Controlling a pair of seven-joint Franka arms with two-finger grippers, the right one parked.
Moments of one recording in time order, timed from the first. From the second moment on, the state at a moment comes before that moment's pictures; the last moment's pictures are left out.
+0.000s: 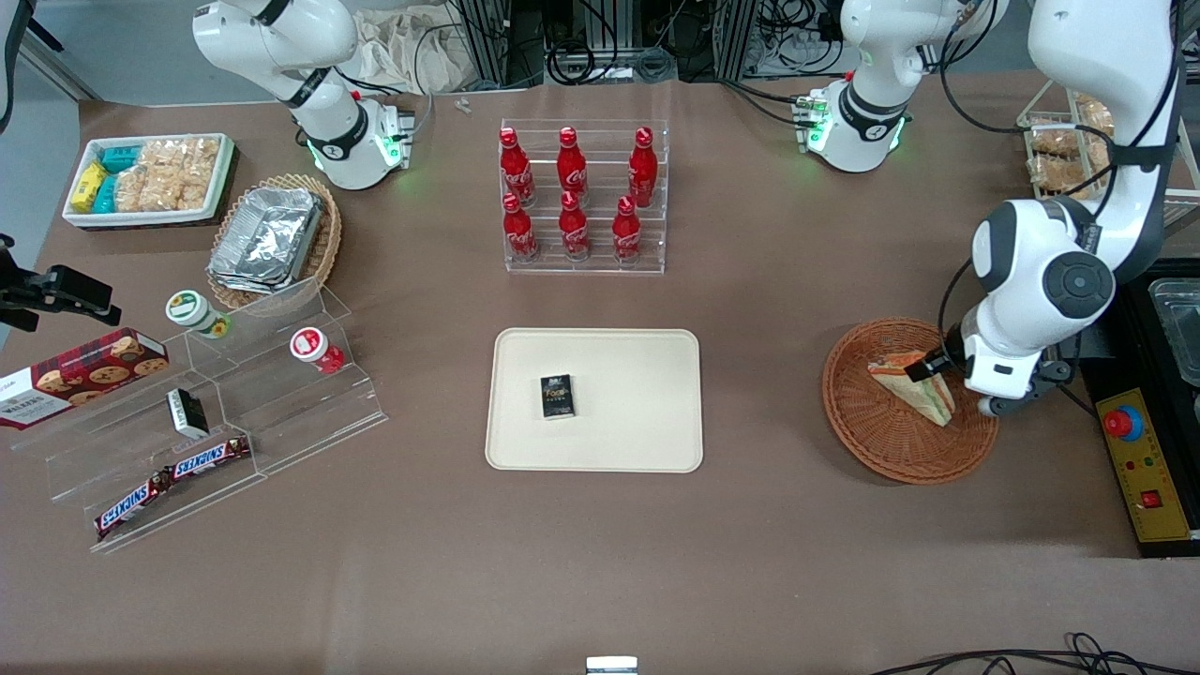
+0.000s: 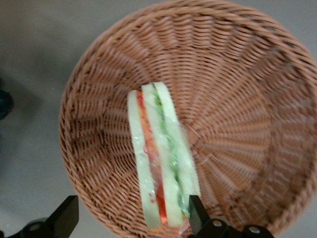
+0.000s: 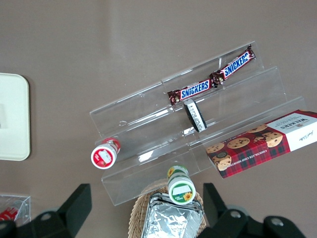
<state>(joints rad) 0.11 0.24 -0.09 -2.17 0.14 2.34 -0.60</state>
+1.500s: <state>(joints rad) 0.09 0.37 -0.11 -2.10 0.14 2.37 -0.93</state>
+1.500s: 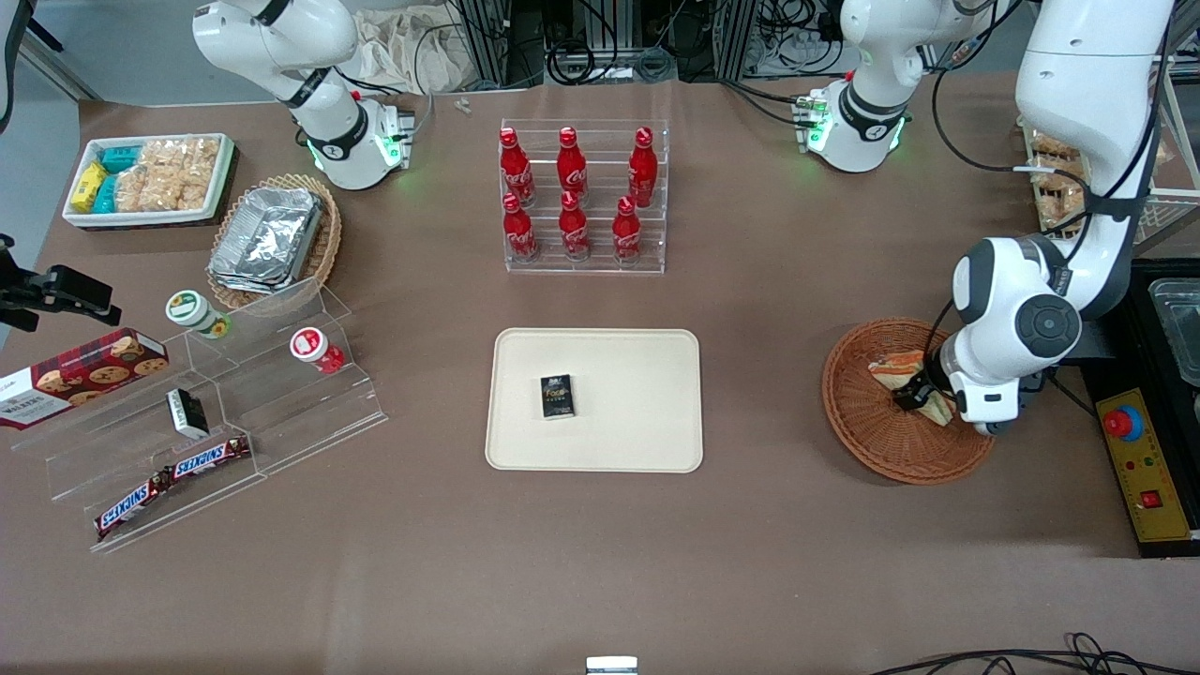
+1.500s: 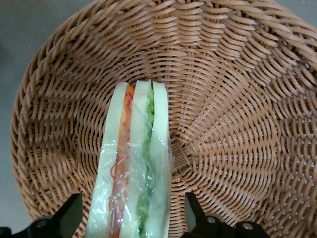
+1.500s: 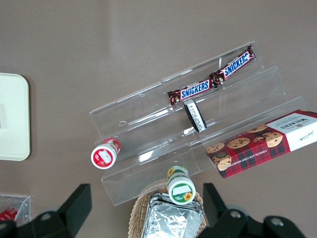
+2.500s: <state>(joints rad) 0.08 0.34 -0.45 -1.62 0.14 1.83 -0.92</state>
